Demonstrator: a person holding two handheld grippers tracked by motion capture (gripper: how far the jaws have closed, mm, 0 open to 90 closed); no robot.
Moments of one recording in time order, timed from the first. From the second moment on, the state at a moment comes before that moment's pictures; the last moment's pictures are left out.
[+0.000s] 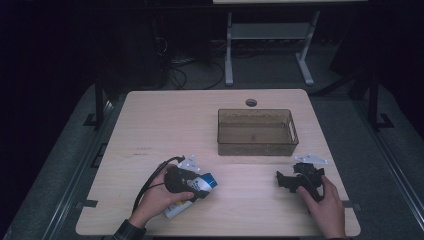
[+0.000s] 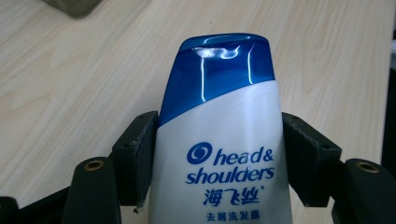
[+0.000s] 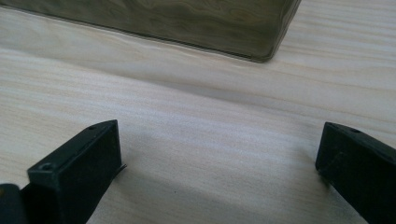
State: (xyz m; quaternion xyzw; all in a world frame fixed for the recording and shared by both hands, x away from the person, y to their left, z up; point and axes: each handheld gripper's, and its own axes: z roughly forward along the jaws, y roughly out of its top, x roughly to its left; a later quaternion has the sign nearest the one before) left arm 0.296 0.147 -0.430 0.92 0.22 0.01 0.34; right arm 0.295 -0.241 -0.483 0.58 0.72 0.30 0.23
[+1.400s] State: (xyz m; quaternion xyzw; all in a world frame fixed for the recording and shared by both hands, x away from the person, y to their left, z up) left arm 0.290 0.195 -0.391 0.83 0.19 0.03 0.52; right arm 0.295 -0.241 -0.483 0.58 0.72 0.30 0.23
